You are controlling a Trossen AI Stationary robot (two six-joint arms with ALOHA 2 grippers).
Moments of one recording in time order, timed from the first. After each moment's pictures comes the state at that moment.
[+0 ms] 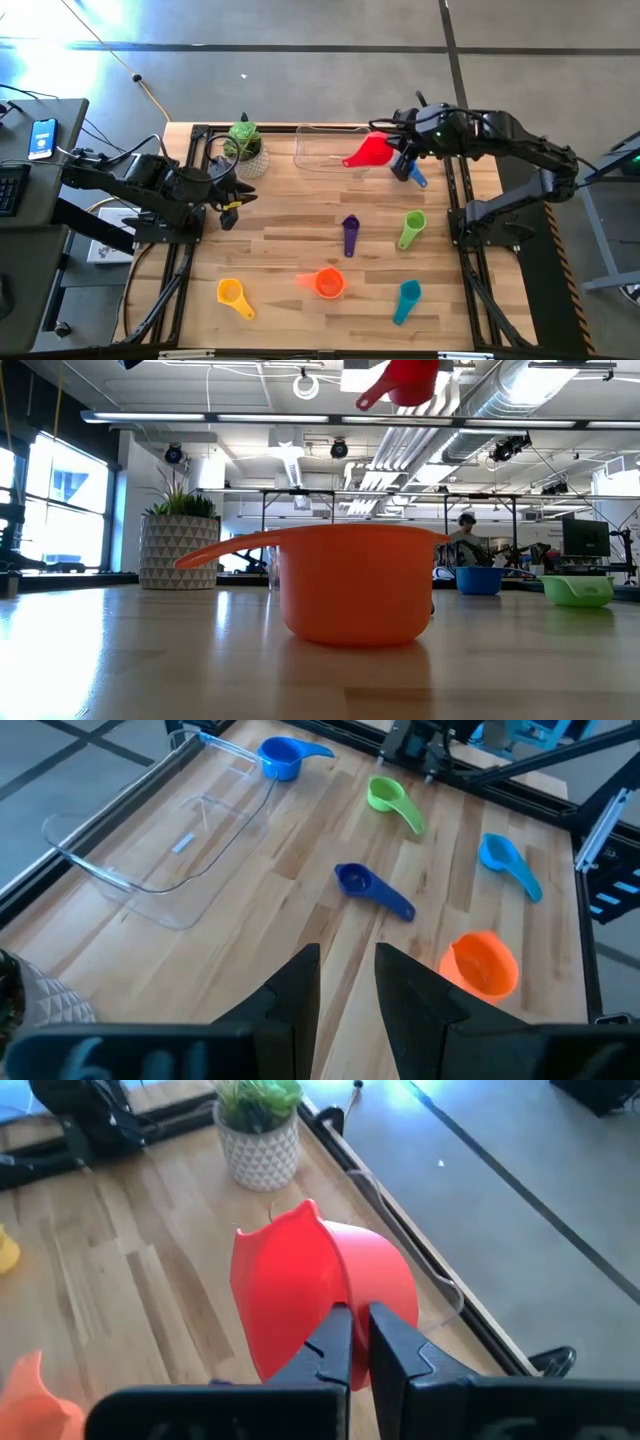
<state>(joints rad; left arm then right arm) -0.26 0.92 1.14 -0.89 -0.42 -0.52 -0.13 1.30 1.72 -1.16 0.31 0.22</state>
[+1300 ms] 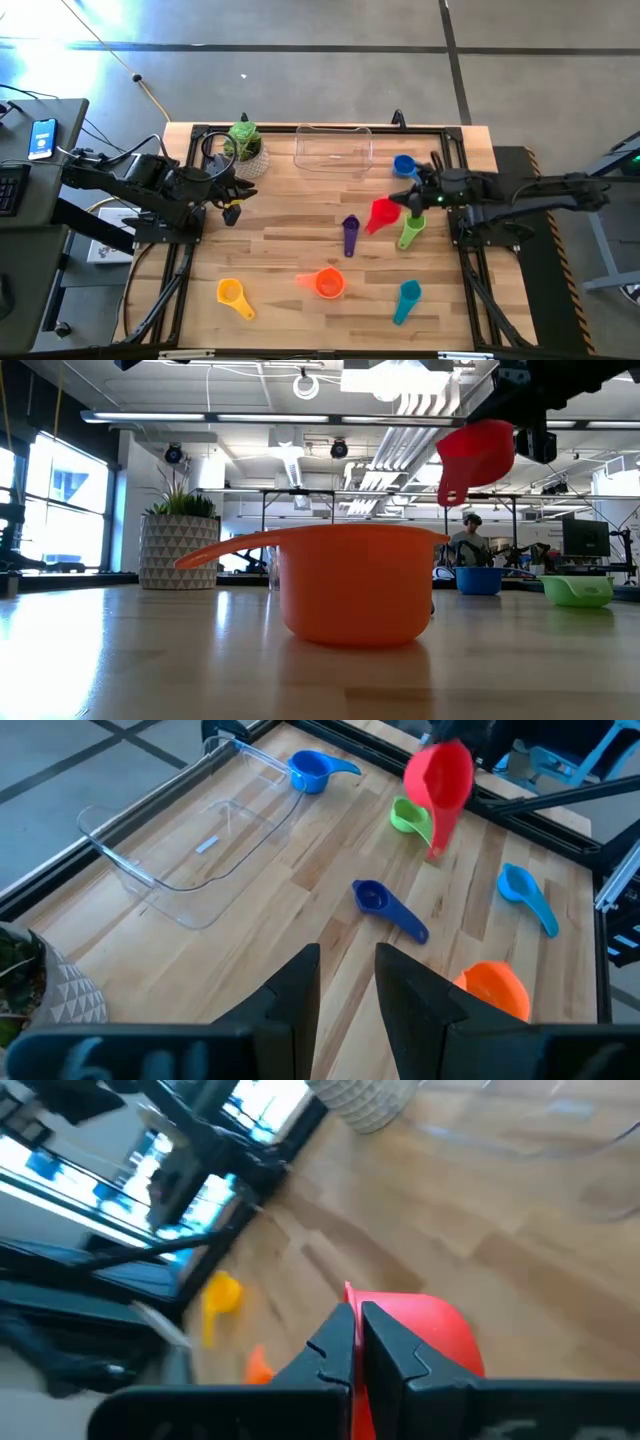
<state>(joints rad) -0.26 0.92 1.14 -0.89 -0.49 -0.60 0.03 0.68 0.59 -0.32 0.13 0.92</state>
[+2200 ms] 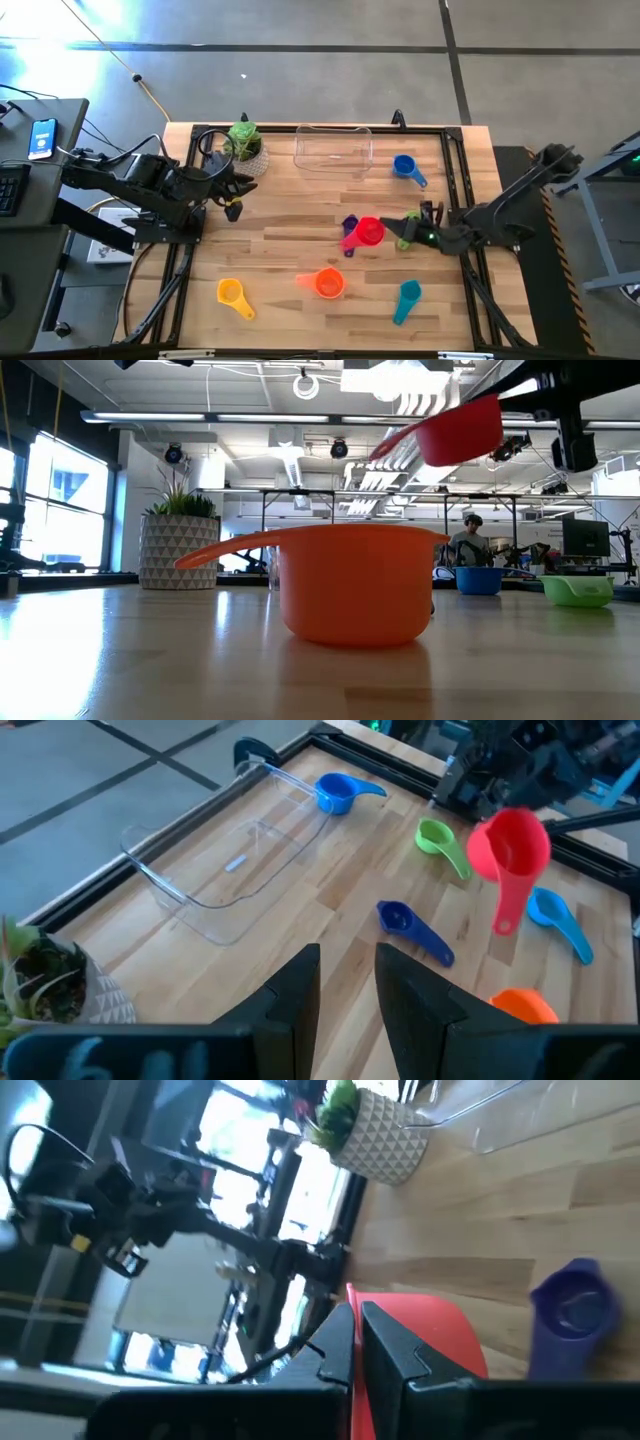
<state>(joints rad) -0.26 0.92 1.14 -0.88 -0.57 -0.60 0.62 1.03 0.43 0.33 0.98 1.43</state>
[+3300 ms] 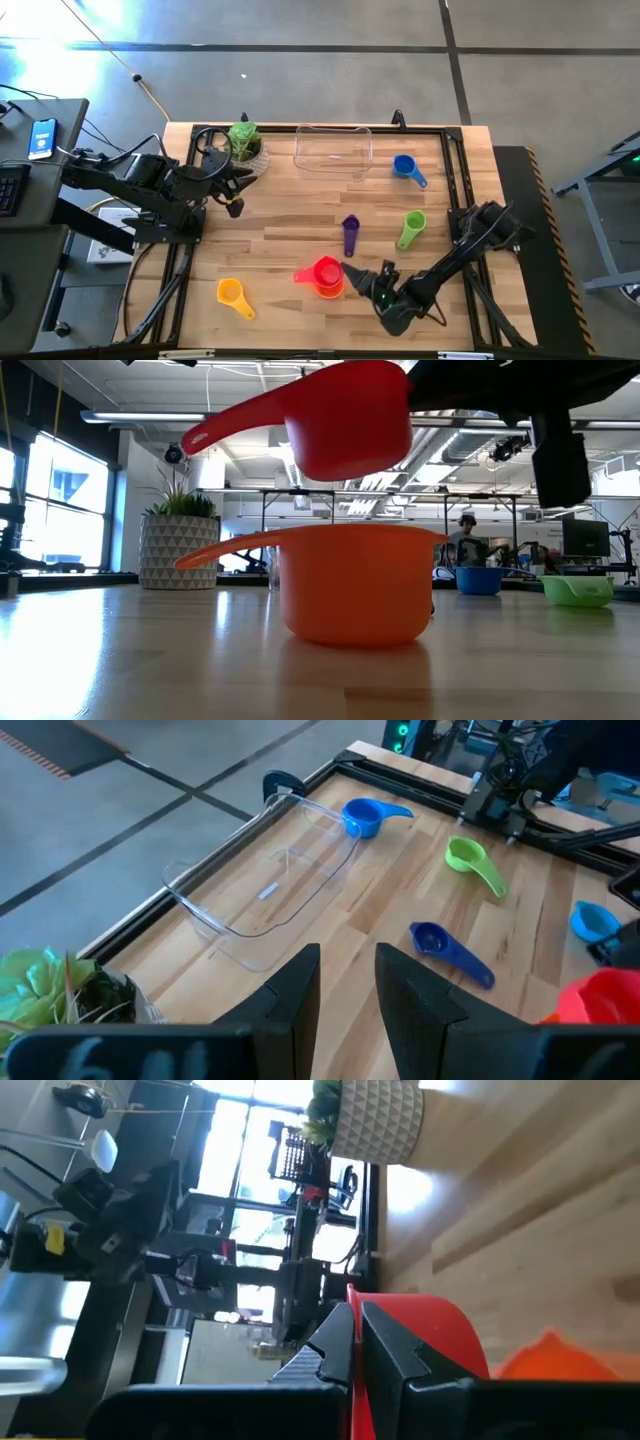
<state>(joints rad) -0.26 0.92 1.14 -0.87 -0.67 -0.51 0.76 1.98 1.01 0.63 1.39 1.78</state>
